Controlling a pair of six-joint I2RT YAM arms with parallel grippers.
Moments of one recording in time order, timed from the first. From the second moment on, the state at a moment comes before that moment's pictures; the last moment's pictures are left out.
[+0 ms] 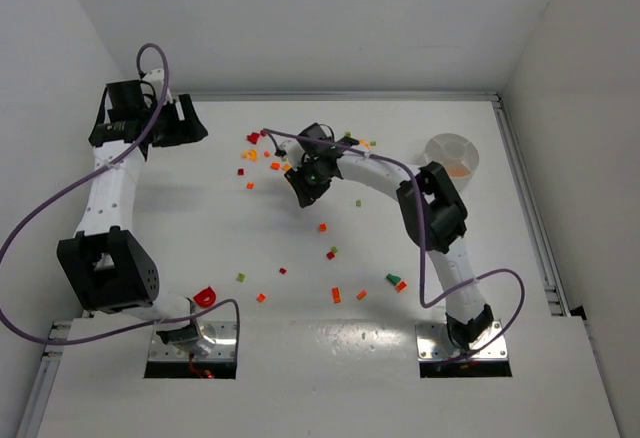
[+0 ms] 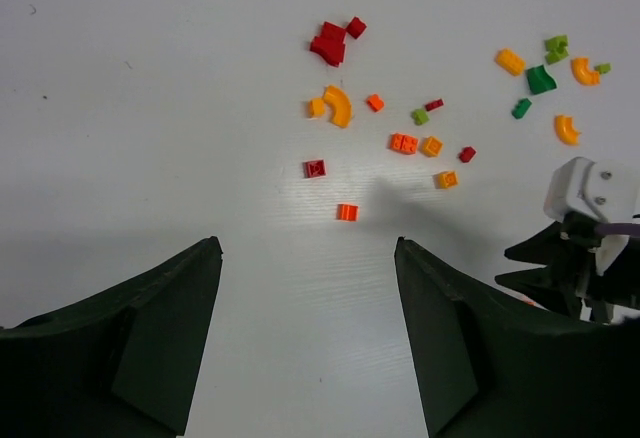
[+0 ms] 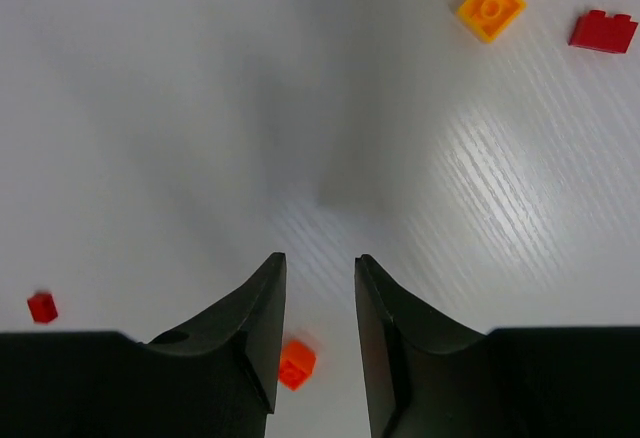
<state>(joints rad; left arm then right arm) 0.21 1.49 1.42 -0.58 0.38 -0.05 0.67 2.21 1.71 -0.58 -0.29 -0.14</state>
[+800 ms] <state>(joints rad) 0.31 1.49 1.41 -0.57 0.47 -0.06 0.74 2.48 2.01 -0.47 0.08 0.13</state>
